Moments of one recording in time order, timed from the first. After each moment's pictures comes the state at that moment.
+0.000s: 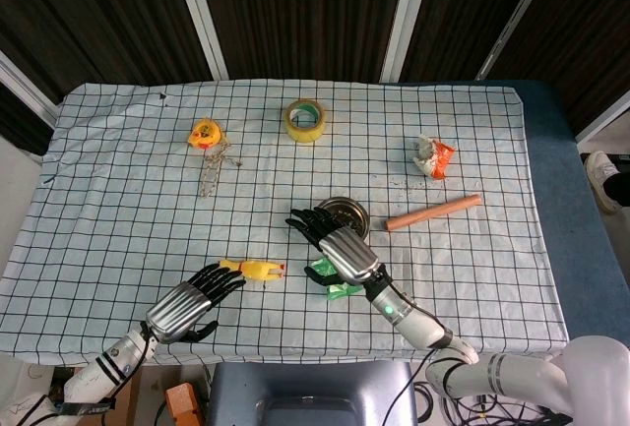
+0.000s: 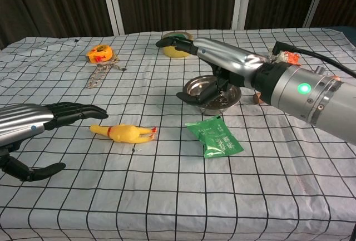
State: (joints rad) left arm -0.52 -1.31 0.07 -1.56 1.76 1.05 -0.06; right arm 0.73 -1.69 0.19 -1.42 -1.51 1.00 0.05
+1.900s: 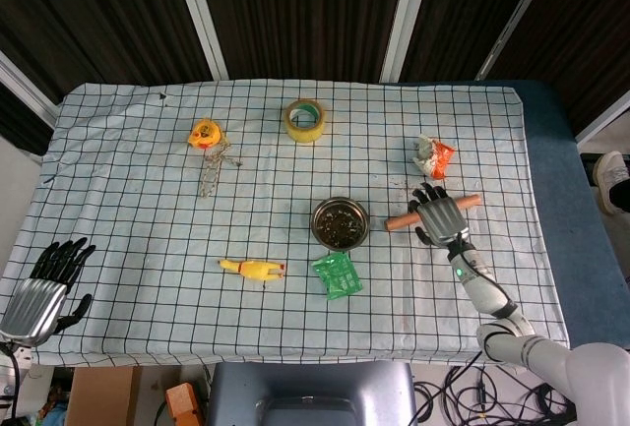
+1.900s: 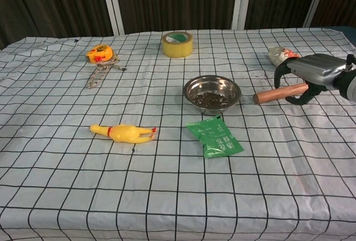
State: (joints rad) left arm -0.20 -1.25 0.05 -1.20 1.62 1.49 -0.20; right arm 0.69 -1.68 0.12 -0.86 -1.32 0.86 -0.10
